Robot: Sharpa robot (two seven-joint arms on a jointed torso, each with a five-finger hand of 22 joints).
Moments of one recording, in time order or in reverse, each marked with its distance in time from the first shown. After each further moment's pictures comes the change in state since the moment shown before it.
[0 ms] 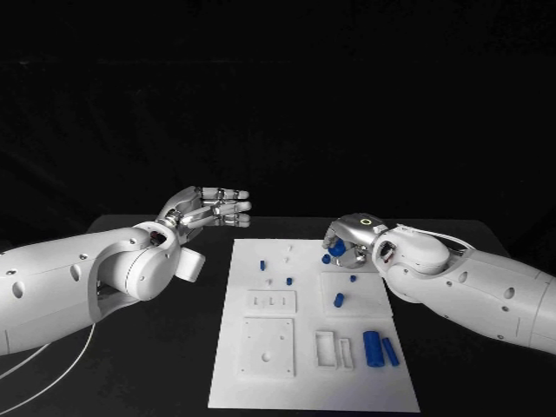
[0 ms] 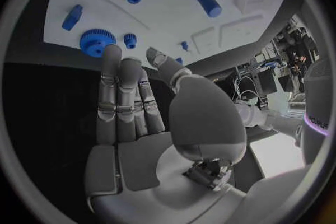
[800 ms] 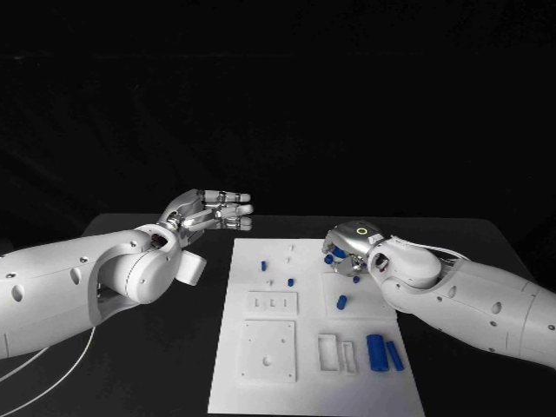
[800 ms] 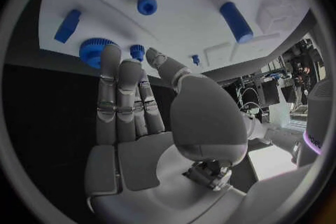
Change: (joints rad) left arm 0.009 0.002 0.002 0.005 -0.004 0.006 -0.008; left_hand -0.004 -0.004 -0.007 0.007 -0.004 -0.016 0.002 0.000 0.000 0.000 0.000 0.000 0.000 0.000 0.000 0.000 0.000 0.000 0.000 0.000 0.000 -0.001; right arm -0.026 0.031 0.000 -0.033 -0.103 -0.048 -0.050; right_hand 0.001 -0.020 0.095 0.015 -0.059 0.004 0.004 0.000 -0.001 -0.009 0.001 0.000 0.000 -0.007 0.006 0.055 -0.030 -0.007 0.026 -0.005 -0.054 0.140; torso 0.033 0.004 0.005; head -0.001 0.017
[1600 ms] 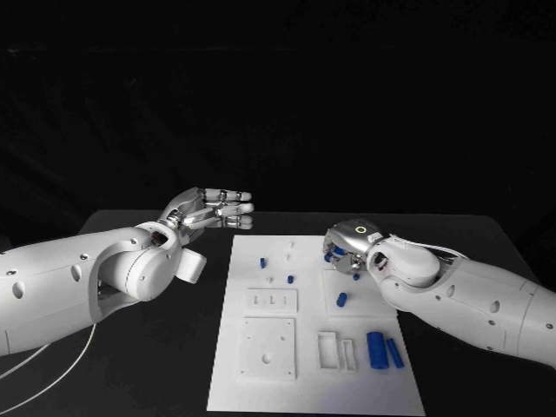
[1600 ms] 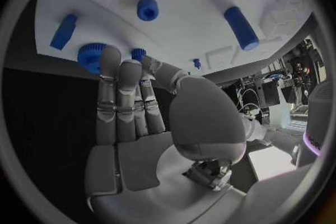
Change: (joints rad) left arm 0.003 0.003 0.001 -0.004 -0.001 0.009 -0.012; left_hand 0.000 0.000 -0.007 0.007 -0.004 0.000 0.000 0.000 0.000 -0.004 0.004 0.000 0.000 0.000 0.000 0.000 0.000 0.000 0.000 0.000 0.000 -0.001; right arm -0.001 0.005 0.001 -0.002 -0.009 -0.001 -0.004; right_hand -0.004 0.033 0.129 0.041 -0.054 0.059 -0.005 0.000 0.000 0.079 -0.024 0.000 0.000 -0.005 -0.010 0.012 0.008 -0.012 0.006 -0.013 -0.004 0.079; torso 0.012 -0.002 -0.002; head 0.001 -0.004
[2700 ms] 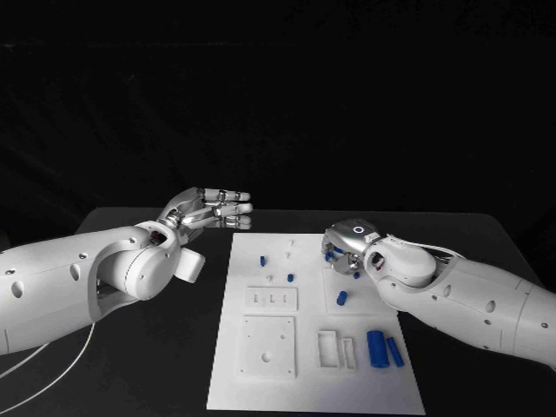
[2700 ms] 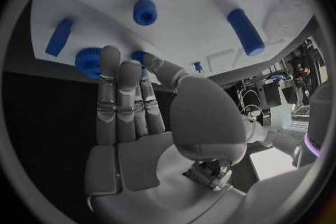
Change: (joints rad) left arm 0.000 0.003 0.000 -0.007 0.000 0.005 -0.013; left_hand 0.000 0.000 -0.001 0.001 -0.001 -0.009 0.002 0.000 0.000 0.000 0.000 0.000 0.000 0.000 0.000 0.000 0.000 0.000 0.000 0.000 0.000 0.000; right arm -0.003 0.008 -0.001 -0.003 -0.009 0.008 -0.019; right_hand 0.004 -0.006 -0.024 -0.006 0.000 0.014 -0.005 0.000 0.005 0.023 -0.004 0.000 0.001 0.000 0.000 0.006 -0.007 -0.005 0.012 0.003 -0.030 0.044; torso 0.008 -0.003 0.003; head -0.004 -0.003
